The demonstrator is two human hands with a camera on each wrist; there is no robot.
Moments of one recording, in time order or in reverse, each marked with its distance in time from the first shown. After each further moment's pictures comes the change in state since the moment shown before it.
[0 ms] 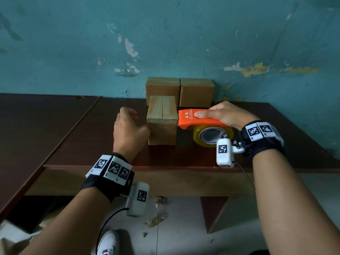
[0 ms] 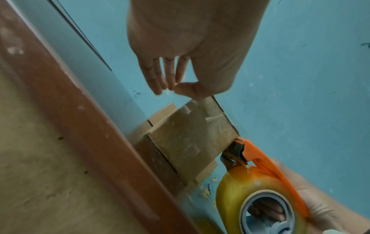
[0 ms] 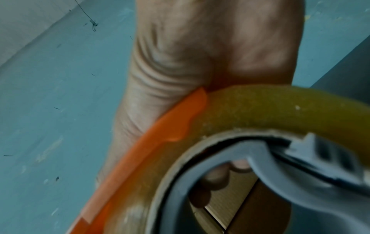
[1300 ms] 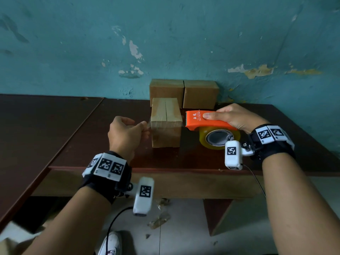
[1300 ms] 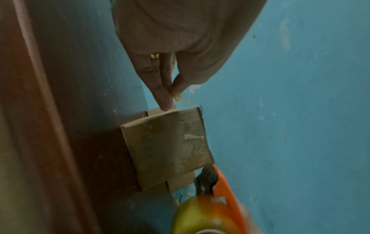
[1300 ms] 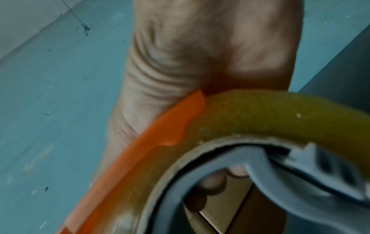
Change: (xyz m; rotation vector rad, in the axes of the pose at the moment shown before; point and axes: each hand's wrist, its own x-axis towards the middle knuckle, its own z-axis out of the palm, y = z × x) left_hand -0.001 0.008 -0.015 -0.516 0.064 -0.402; right_hand -0.002 0.007 -0.004 0.046 0.004 0.001
